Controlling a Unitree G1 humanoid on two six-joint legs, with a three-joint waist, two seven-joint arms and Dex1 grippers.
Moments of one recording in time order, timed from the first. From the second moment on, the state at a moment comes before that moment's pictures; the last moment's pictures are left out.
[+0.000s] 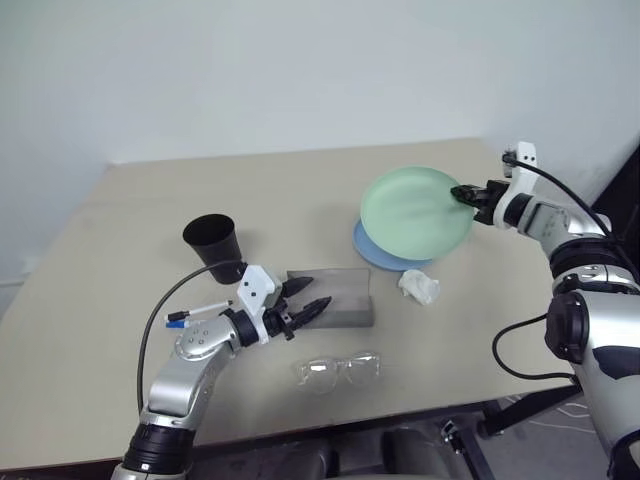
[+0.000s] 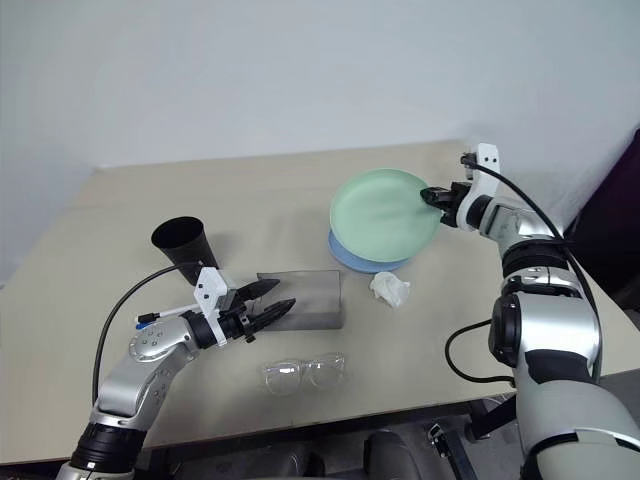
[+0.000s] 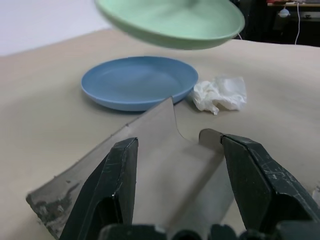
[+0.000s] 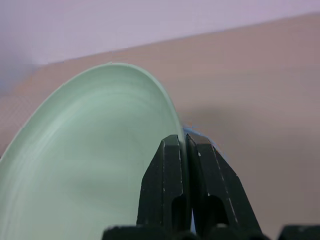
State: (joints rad) left arm -0.09 0.42 -0.06 -0.18 -0.35 0.26 -0.77; right arm -1.15 -0.49 -0.18 1.20 0.21 0.39 0.74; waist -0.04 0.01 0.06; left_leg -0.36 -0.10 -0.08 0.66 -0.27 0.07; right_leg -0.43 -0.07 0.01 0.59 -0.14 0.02
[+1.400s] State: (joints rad) left arm -0.09 0.43 -0.06 -0.16 -0.35 0.25 -0.77; right arm -0.85 -0.58 0.04 0.92 0.04 0.26 1.29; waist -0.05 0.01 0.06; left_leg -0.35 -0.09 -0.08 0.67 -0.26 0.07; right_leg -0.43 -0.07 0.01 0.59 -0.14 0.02
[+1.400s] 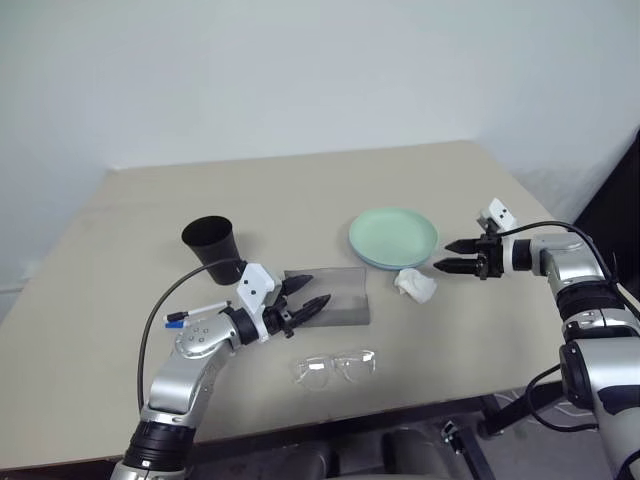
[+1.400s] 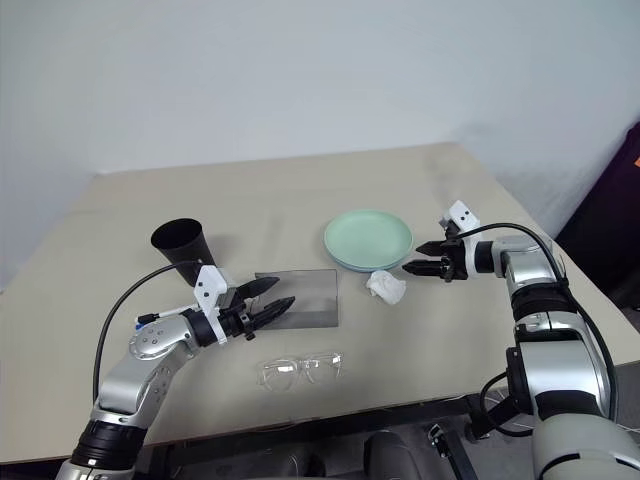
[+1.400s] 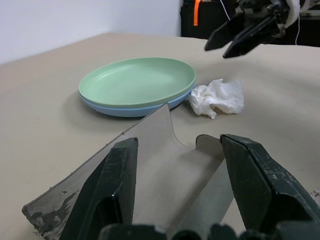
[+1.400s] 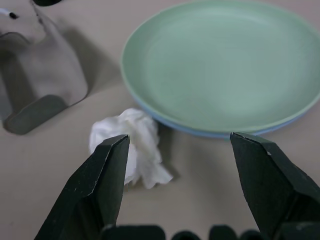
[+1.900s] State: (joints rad) left arm -0.09 0.42 -0.06 -0.16 -0.35 0.25 -0.76; right arm -0.78 -0.48 0.09 0.80 0.04 0.36 1.23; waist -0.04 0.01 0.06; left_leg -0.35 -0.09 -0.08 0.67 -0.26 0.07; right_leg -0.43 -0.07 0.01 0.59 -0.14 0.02
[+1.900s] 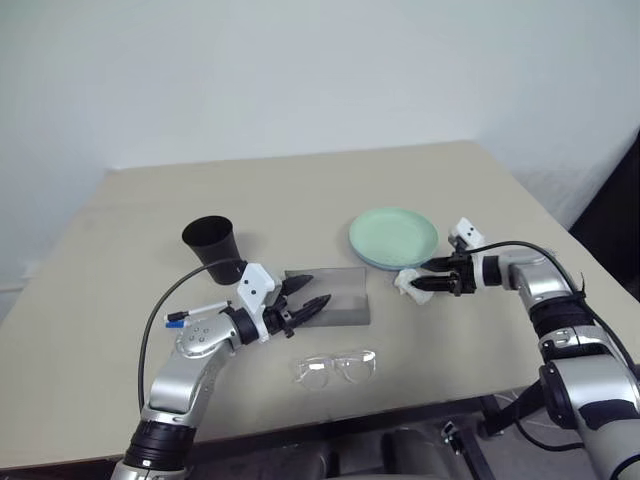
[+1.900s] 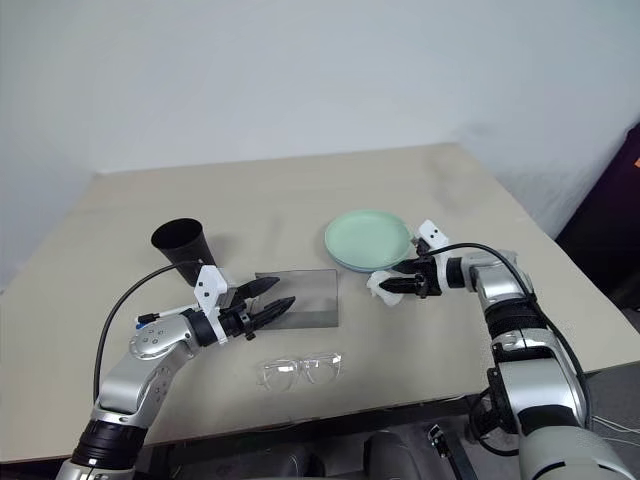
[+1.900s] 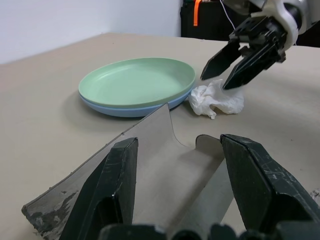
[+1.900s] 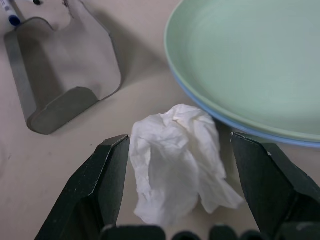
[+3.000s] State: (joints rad) left arm -0.09 0.44 -0.06 -0.15 -0.35 0.25 -0.77; right arm -0.99 -0.43 0.02 0.96 0.09 0.26 1.04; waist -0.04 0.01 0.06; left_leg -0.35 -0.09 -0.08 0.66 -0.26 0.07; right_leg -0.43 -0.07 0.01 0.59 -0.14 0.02
